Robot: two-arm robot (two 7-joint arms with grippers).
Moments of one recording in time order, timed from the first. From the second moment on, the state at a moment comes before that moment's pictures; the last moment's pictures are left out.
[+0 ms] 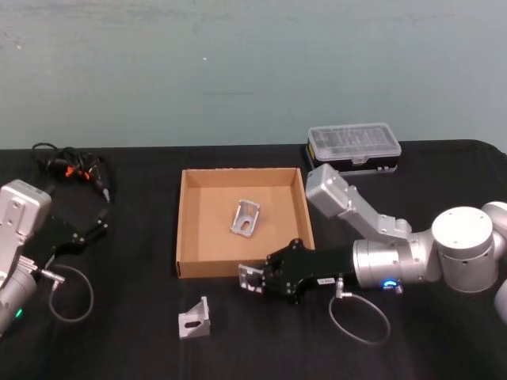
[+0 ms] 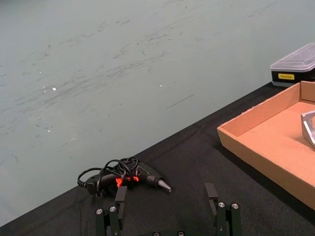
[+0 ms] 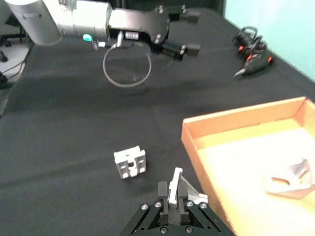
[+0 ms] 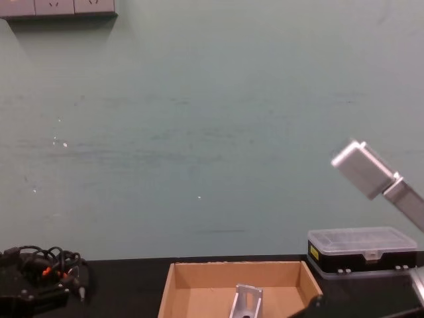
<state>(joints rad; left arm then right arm) -0.20 0.60 0.45 -1.41 -0.25 -0.12 0.03 0.60 0.53 -0.77 -1.26 0.39 0.11 0.87</state>
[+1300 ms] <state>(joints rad) -0.20 0.60 0.45 -1.41 -0.25 -0.12 0.03 0.68 0.47 -0.68 -1.15 0.40 0.27 0.70</state>
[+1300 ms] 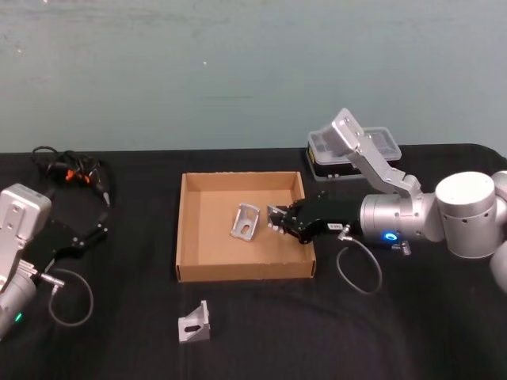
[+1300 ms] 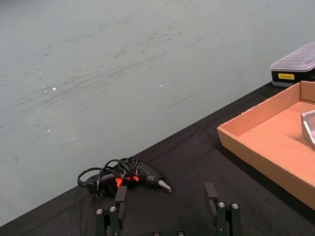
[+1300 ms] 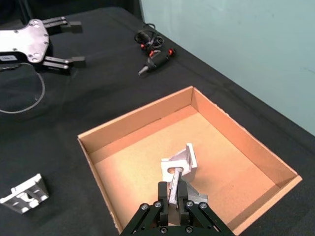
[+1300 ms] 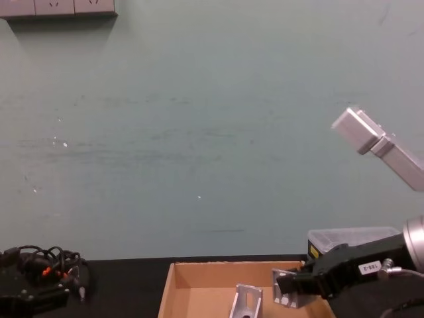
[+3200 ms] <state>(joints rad) -0.20 0.60 0.45 -1.41 -0.25 -0.12 0.03 0.66 0.45 -0.66 -1.15 0.41 0.21 0.74</state>
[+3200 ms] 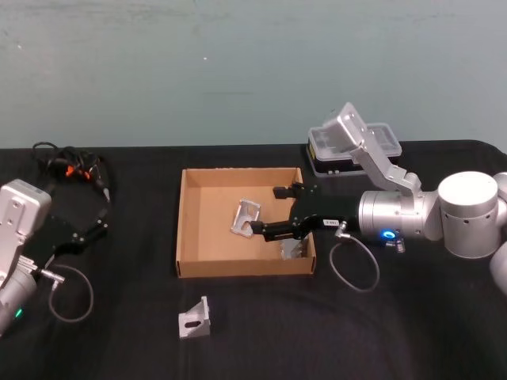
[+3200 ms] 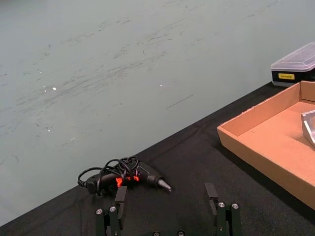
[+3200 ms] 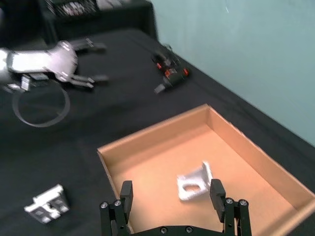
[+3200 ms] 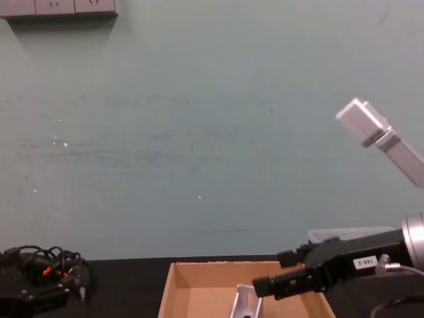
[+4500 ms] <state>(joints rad) -0.20 0.60 0.45 -1.41 -0.25 -0.12 0.03 0.71 0.41 -0.91 -1.19 0.41 0.20 0.98</state>
